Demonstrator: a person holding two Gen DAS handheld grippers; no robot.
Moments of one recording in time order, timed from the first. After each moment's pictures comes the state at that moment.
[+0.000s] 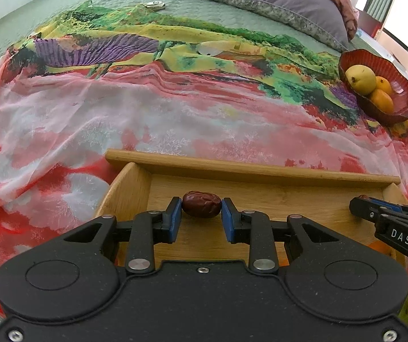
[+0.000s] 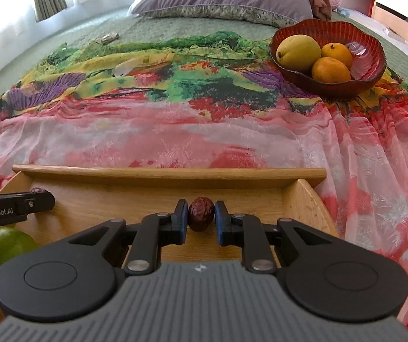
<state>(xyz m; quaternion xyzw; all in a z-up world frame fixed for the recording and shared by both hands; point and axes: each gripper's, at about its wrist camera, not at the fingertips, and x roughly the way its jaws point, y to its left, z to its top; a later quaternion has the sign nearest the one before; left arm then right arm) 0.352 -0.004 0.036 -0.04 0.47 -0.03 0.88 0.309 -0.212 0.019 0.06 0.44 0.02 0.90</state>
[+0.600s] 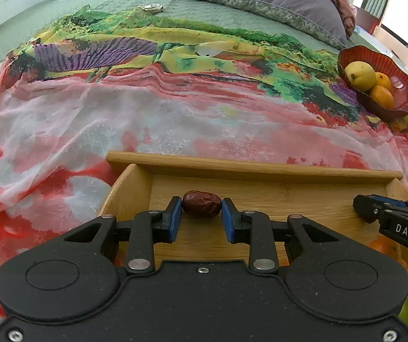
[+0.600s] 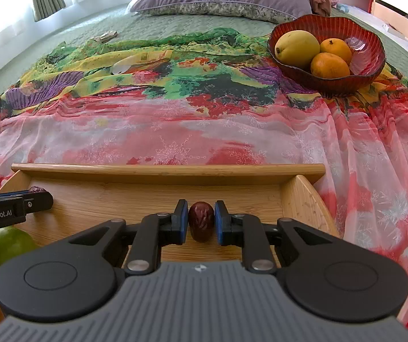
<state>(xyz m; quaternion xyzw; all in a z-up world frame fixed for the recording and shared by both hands) 0.351 -0.005 0.035 -0.03 0.46 -0.03 0.89 0.310 -0.215 0.016 0.06 0.44 0.02 0.89</state>
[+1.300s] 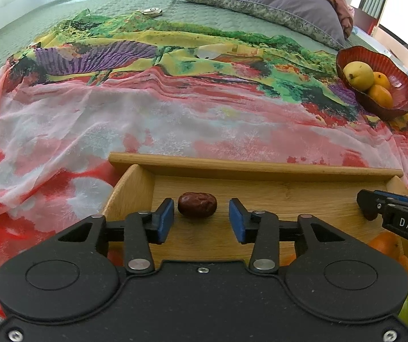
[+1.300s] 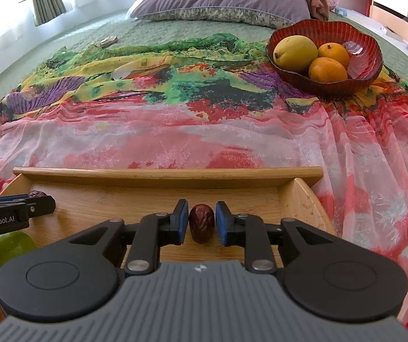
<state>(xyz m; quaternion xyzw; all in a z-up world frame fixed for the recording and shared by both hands) 0.348 -0.005 0.036 -0.02 0.46 -0.03 0.89 0.307 -0.216 0.020 0.06 0.43 0.02 0.90</state>
